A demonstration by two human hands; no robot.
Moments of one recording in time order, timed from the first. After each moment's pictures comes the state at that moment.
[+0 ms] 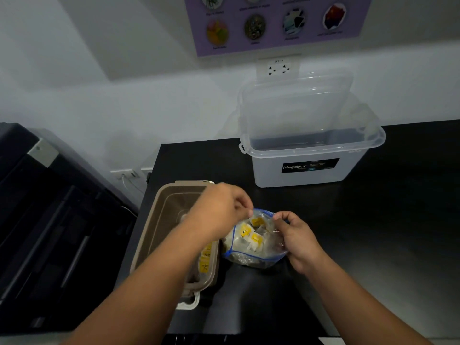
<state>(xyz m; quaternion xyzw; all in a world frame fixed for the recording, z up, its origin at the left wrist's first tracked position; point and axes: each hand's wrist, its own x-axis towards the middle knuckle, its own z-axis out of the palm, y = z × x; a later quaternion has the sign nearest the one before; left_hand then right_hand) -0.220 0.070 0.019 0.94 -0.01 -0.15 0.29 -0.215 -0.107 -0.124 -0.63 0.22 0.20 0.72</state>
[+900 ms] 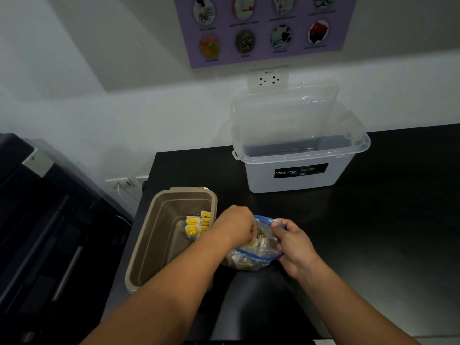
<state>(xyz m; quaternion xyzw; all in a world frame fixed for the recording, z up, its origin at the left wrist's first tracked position) -0.184 0.036 -0.055 0.95 -0.07 -0.29 0.11 -0.223 -0.109 -0.116 -0.53 0.28 0.19 0.78</state>
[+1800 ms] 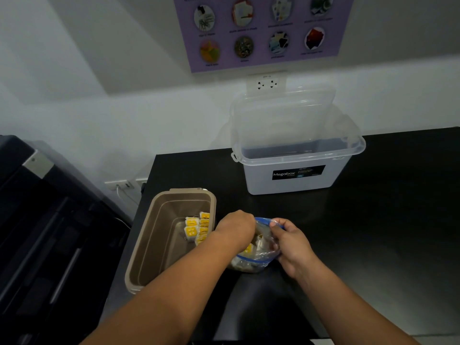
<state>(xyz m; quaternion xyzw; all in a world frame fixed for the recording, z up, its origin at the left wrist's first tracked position) -0.180 0.020 -0.071 0.95 -0.06 -0.31 -0.01 -0.224 -0.112 -0.113 -0.56 0.27 0.19 0.76</state>
